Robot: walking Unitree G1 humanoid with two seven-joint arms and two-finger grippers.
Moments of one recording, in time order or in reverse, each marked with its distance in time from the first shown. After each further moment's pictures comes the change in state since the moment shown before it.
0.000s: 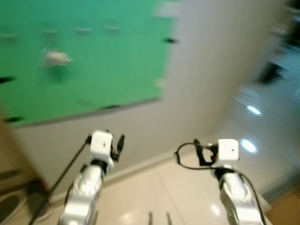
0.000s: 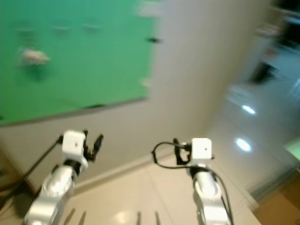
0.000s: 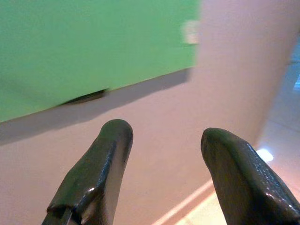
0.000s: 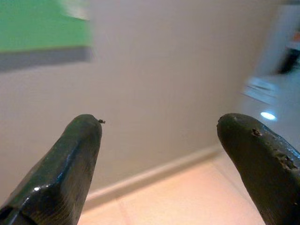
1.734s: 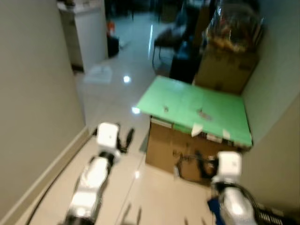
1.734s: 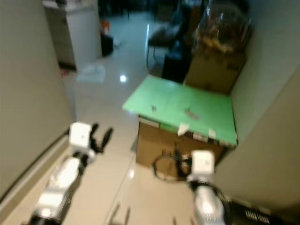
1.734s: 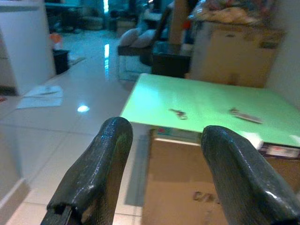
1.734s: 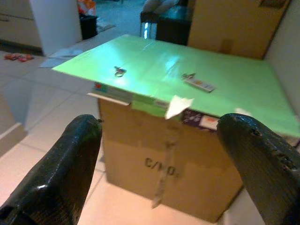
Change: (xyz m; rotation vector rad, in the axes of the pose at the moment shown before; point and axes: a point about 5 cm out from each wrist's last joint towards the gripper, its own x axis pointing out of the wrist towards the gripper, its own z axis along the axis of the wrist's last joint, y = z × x) left arm 0.015 -0.014 0.002 -0.105 -0.037 -0.086; right arm -0.024 0.003 -0.024 0.001 0.029 -0.009
